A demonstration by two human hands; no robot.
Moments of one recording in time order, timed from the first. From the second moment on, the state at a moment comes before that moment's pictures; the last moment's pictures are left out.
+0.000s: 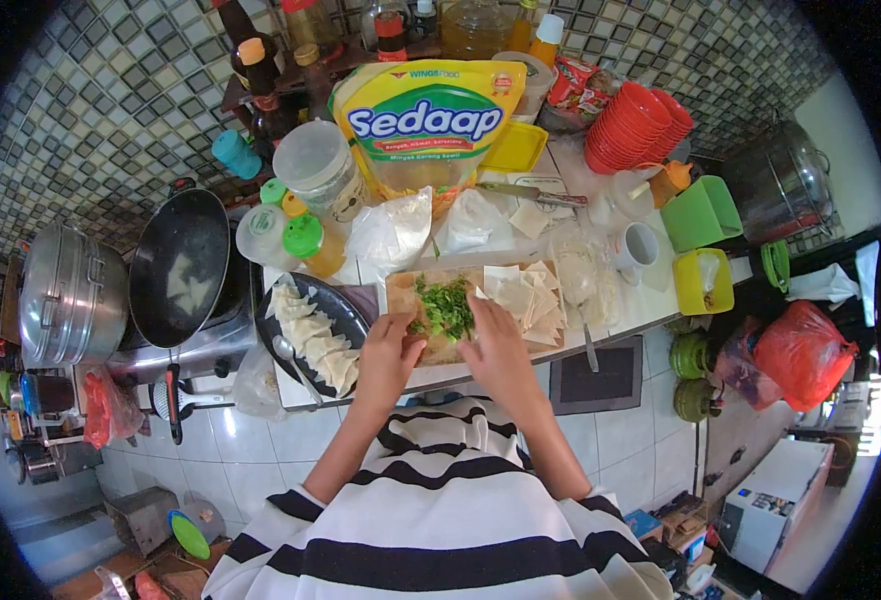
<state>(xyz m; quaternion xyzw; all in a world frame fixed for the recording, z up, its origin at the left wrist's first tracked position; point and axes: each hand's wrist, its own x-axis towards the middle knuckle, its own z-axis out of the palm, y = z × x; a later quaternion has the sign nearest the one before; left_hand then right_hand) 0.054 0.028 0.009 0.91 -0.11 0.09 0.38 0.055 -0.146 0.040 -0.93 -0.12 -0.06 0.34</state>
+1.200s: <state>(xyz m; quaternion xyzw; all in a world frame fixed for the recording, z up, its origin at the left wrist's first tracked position) 0.035 0.063 0.012 0.72 0.08 -0.04 0.69 0.086 -0.095 0.019 -0.96 -0.18 0.00 0.21</state>
